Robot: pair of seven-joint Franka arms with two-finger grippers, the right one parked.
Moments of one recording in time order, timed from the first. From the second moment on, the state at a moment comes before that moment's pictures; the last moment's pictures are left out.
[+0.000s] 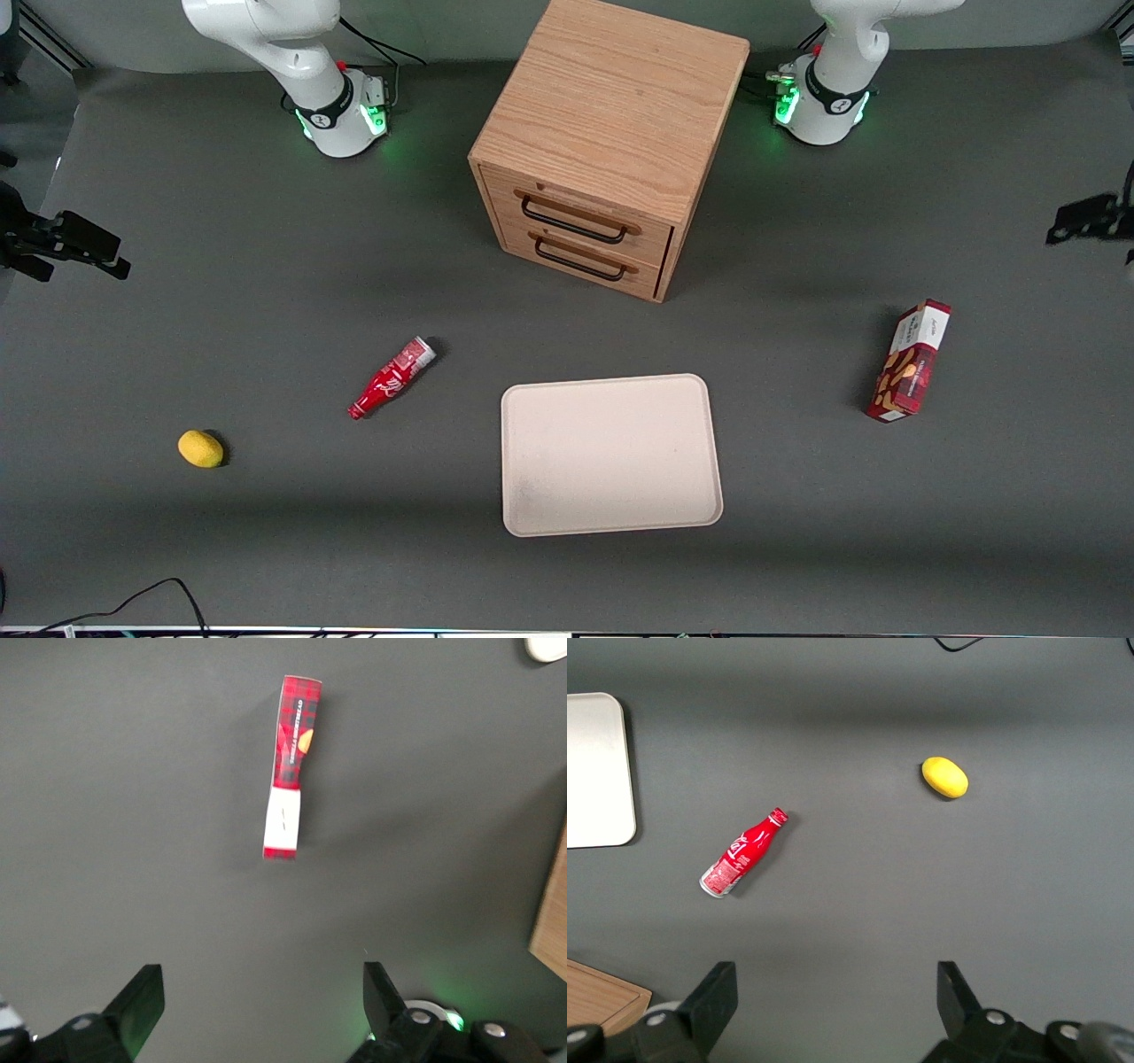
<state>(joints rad) 0.01 0.13 0.17 -1.63 0.03 1.55 0.54</state>
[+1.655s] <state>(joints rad) 0.01 0.38 0.10 -2.15 -0.10 2.49 0.62</state>
